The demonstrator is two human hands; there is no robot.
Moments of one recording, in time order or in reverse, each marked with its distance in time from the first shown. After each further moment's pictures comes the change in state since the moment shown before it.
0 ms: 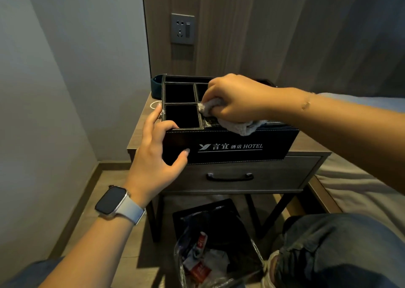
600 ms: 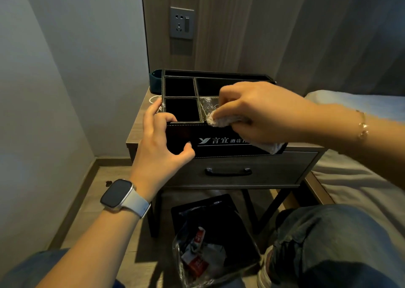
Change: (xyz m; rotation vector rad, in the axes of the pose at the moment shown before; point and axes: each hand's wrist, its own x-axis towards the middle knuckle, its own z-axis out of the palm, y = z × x) left_hand 0.003 0.007 0.007 0.073 0.061 -0.041; right_hand -0.057 -0.014 -0.009 -0.205 0.090 -0.239
